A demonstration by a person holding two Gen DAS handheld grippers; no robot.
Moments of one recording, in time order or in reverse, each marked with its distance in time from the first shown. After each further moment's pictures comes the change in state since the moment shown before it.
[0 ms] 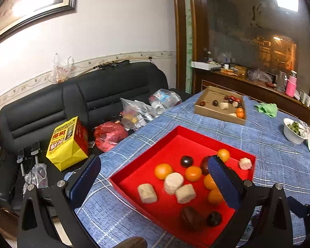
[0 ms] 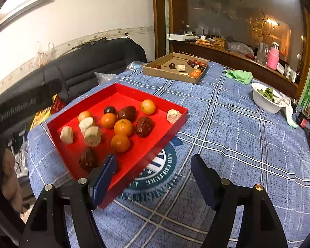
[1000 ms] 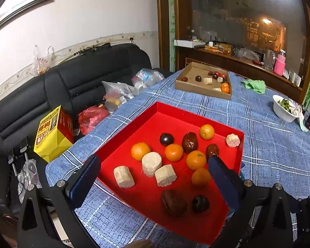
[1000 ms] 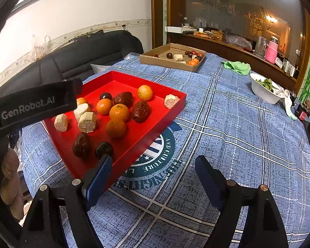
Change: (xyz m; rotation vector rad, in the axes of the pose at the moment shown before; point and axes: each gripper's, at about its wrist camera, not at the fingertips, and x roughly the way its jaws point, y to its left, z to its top) left arm 0.025 -0.022 -0.014 0.068 0.150 -0.086; right arm 0.010 0.000 -0.014 0.007 0.054 -0.018
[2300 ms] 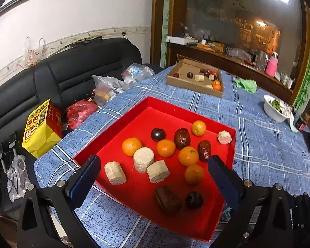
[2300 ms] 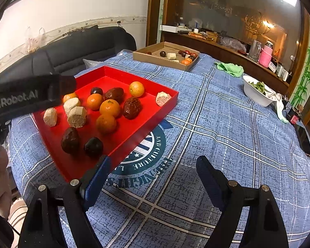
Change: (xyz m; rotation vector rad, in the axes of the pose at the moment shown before) left arm 0.004 0.007 -0.001 -0.031 0.018 -0.093; right arm 0.002 0.002 -0.003 -0.033 0.011 -0.083
